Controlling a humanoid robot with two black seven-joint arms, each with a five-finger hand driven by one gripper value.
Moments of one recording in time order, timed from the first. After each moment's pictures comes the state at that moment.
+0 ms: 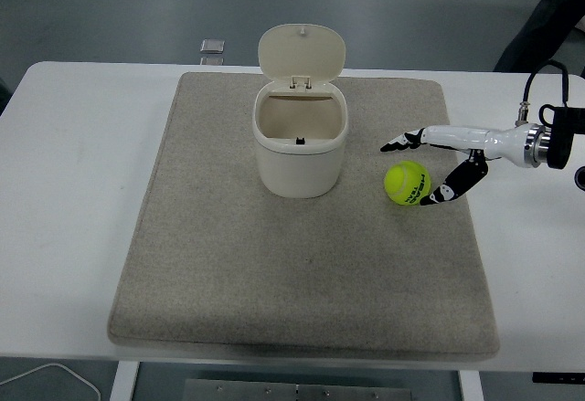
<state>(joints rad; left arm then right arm) 0.05 0.00 -0.04 -0.12 0.01 -0.07 -0.21 1.11 -0.62 0.07 1.05 -1.28 0.24 0.43</state>
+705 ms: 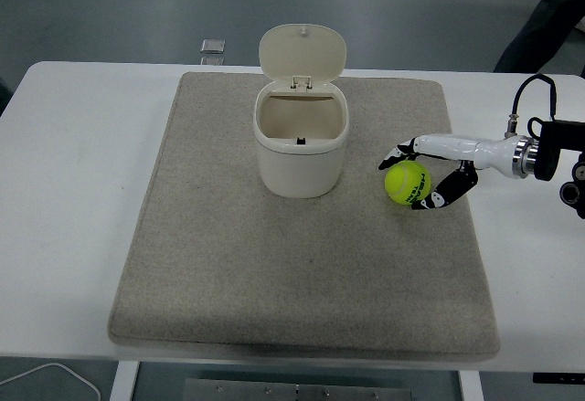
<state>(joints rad) 0.05 0.00 -0.04 -0.12 0.01 -0.07 -0.21 1.08 -0.59 0.06 1.04 -1.33 0.16 0.43</state>
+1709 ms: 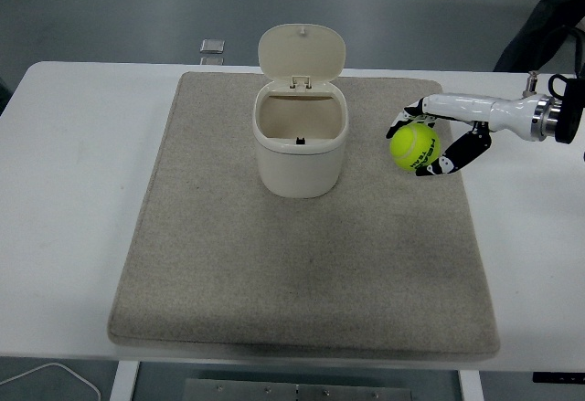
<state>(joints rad) 0.05 0.00 -0.04 -0.12 0.01 -0.07 -0.21 1.21 -0.66 0.07 1.12 -1.26 0.19 0.44</state>
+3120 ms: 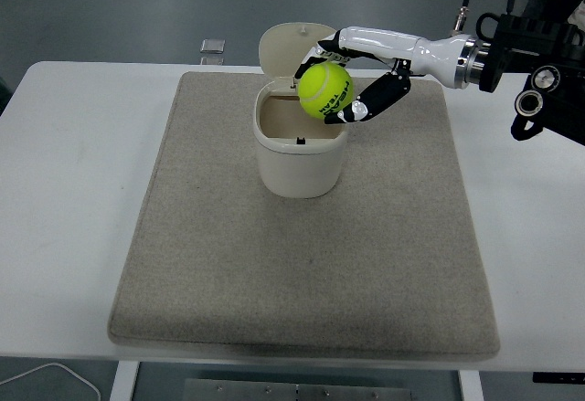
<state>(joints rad) 0.05 0.00 -0.04 -0.12 0.01 -0.07 -0.21 1.37 -0.47 0.07 1.16 -1.01 0.14 0.34</state>
